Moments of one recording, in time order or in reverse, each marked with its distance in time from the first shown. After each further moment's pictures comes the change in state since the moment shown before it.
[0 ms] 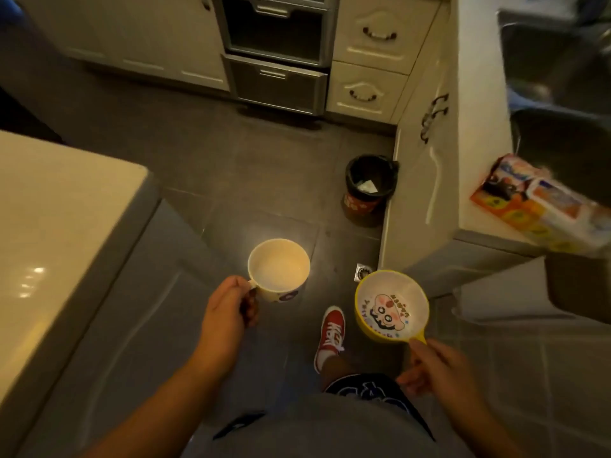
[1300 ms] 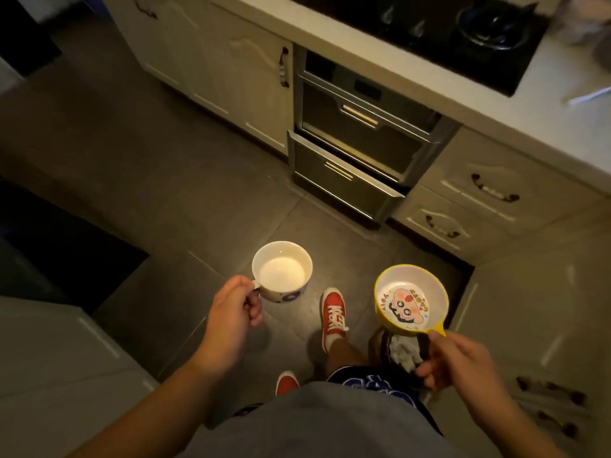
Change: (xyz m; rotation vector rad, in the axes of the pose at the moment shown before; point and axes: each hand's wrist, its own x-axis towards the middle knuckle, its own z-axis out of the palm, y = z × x) left_hand 0.538 0.233 0.081 -0.185 0.257 -0.032; right_hand 0.491 -0.511 0.082 -0.220 -0.188 -0.113
